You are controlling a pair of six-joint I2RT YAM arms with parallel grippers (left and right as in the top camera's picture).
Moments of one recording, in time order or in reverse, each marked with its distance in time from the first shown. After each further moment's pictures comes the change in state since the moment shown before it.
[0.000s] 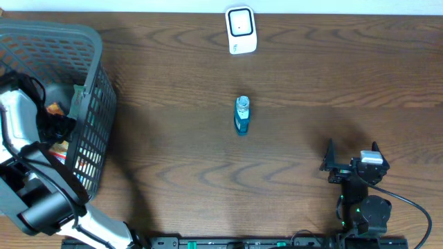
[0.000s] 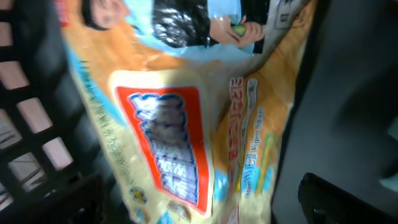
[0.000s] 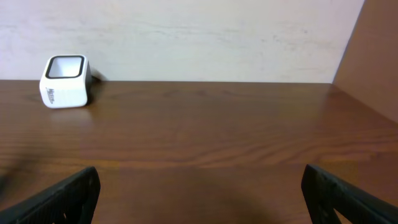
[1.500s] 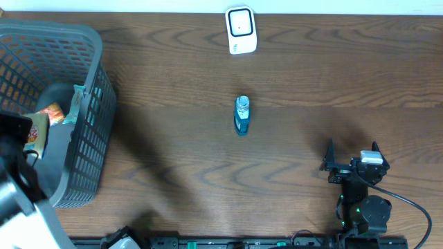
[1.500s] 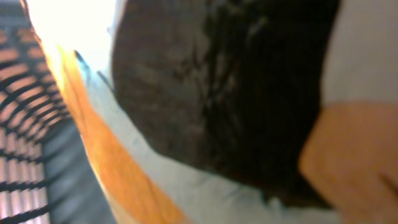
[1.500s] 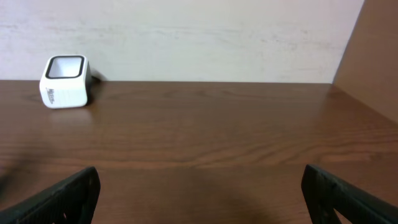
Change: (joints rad) left arm 0.072 -0.852 -0.068 0.270 0.195 -0.033; right arm 0.000 0.000 0.000 0.000 0.000 0.000
